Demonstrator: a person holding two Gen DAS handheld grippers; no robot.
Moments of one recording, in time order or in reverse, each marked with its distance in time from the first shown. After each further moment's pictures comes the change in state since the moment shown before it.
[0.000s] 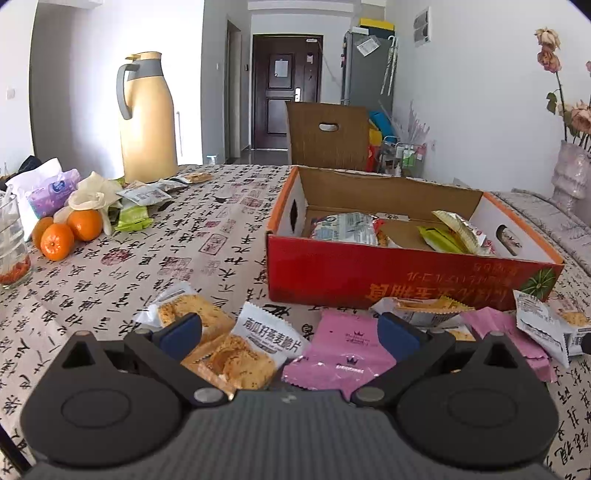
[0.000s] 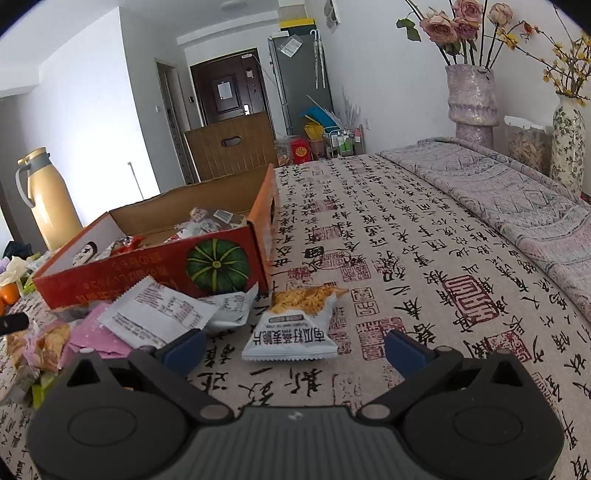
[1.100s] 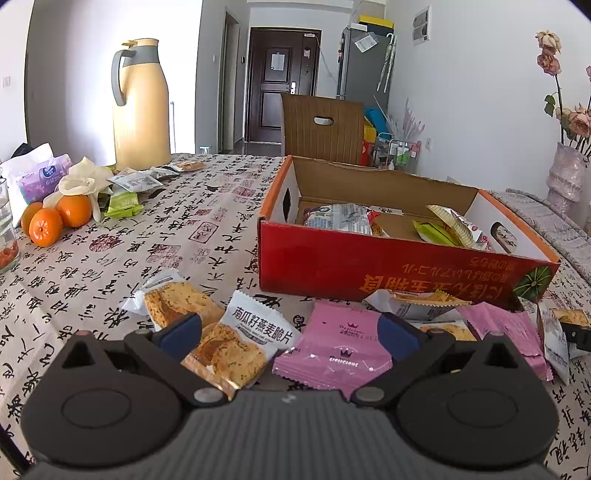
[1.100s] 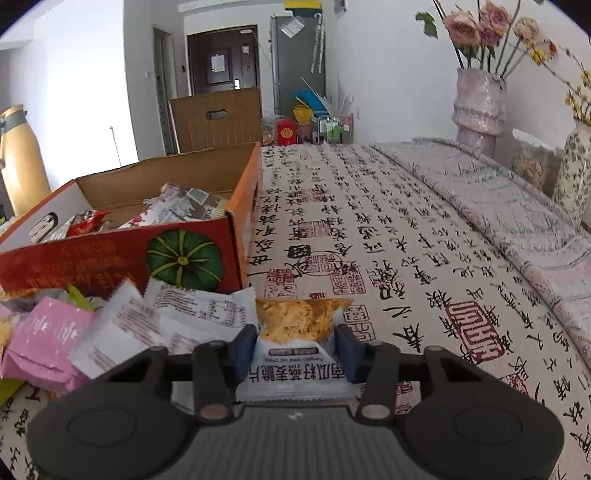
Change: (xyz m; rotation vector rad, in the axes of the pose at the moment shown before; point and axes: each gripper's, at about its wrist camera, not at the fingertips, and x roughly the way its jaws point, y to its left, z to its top) left arm 0.007 0.003 -0.004 -0.026 0.027 -0.027; right arm 0.040 0.015 0.014 -0.115 0.051 -0.112
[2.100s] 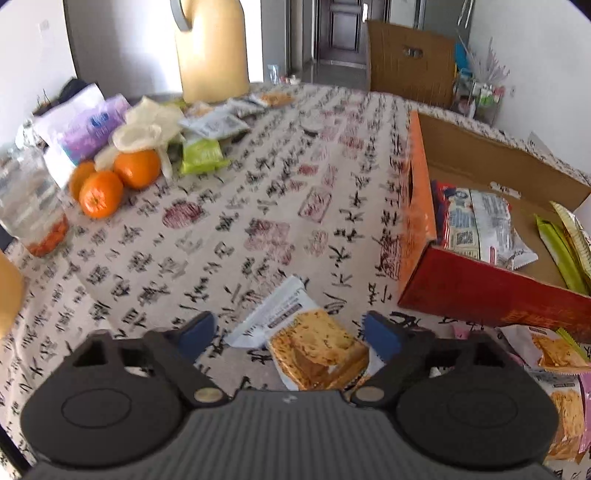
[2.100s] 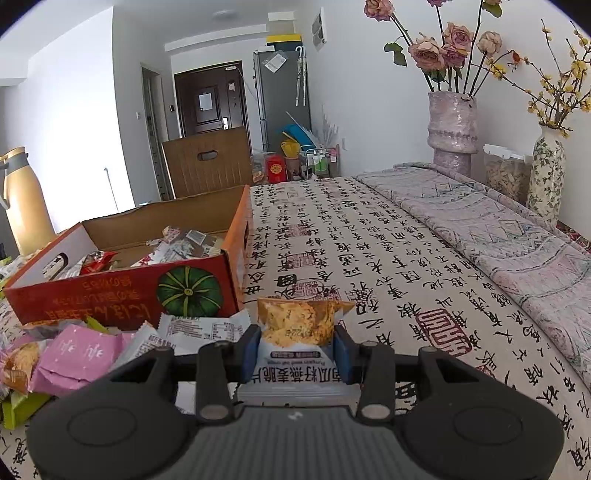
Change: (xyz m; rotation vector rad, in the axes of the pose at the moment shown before) left arm 0.062 0.070 0.058 -0.087 0.318 0.209; right arm -0.038 -0.013 -0.007 0.085 -0.109 -0.005
